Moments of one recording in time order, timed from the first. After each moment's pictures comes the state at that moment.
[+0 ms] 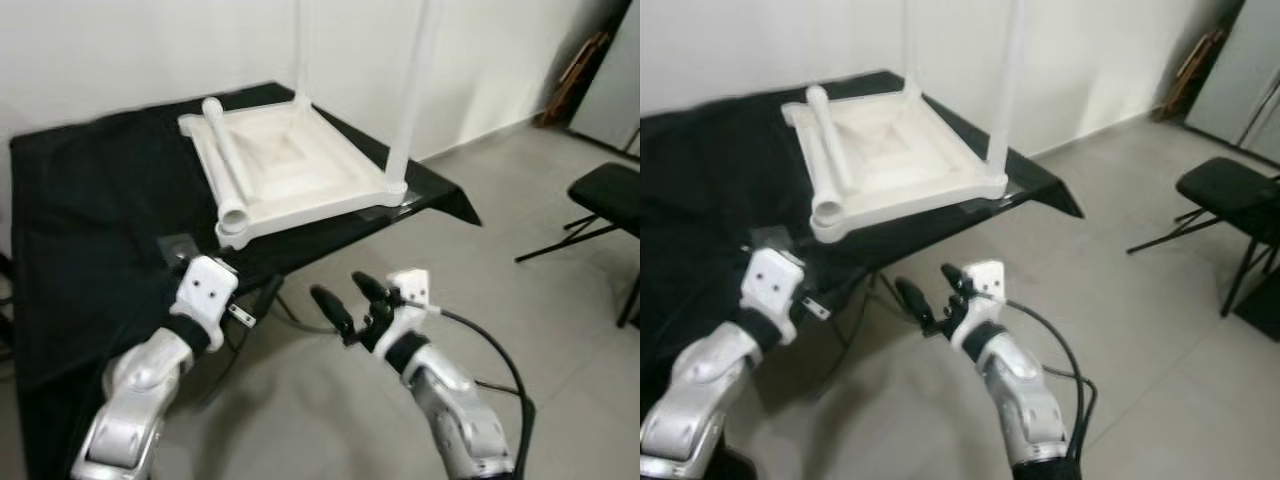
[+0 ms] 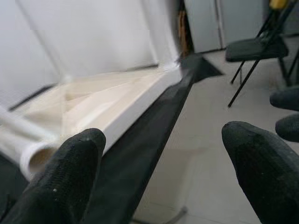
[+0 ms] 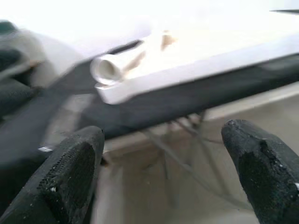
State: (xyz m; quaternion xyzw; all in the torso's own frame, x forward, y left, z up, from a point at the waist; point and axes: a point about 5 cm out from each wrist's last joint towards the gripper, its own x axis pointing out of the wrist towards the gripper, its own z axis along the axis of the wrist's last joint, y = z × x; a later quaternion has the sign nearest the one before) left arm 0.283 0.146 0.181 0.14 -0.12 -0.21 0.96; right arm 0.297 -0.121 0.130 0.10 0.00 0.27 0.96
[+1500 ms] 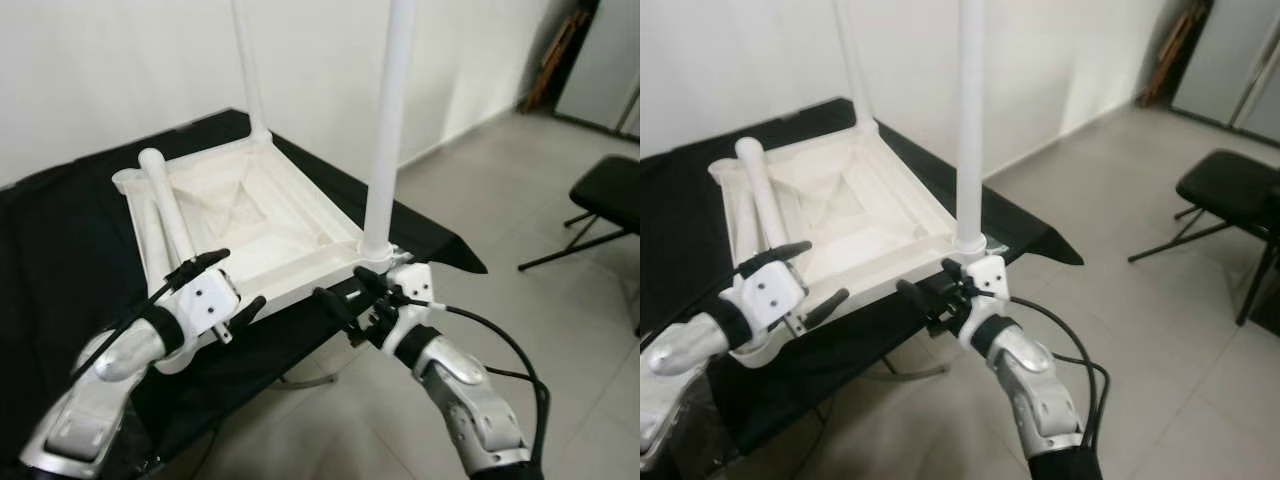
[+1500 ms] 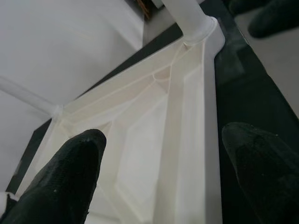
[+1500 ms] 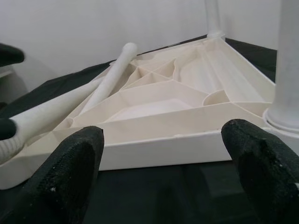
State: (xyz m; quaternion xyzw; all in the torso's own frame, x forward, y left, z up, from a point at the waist) left arm 0.263 0.188 0.199 0.37 -0.07 -0.29 0.88; right arm 0.293 -0.112 0.134 0.08 -0.01 0.32 0.94
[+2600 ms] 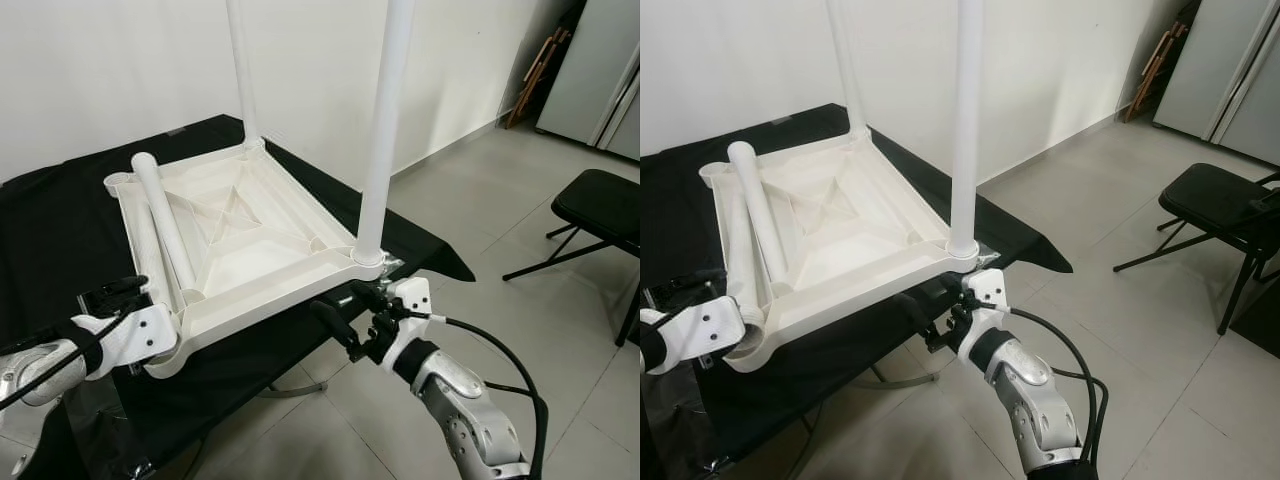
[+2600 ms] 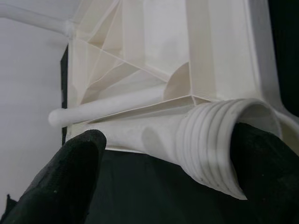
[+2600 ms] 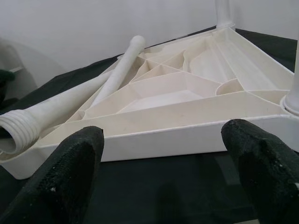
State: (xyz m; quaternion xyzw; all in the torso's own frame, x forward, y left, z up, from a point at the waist) left arm 0.252 0.248 0.191 0.56 0.06 -0.18 0.81; right arm 0.293 -0.111 0.132 0.09 0.00 0.33 0.94
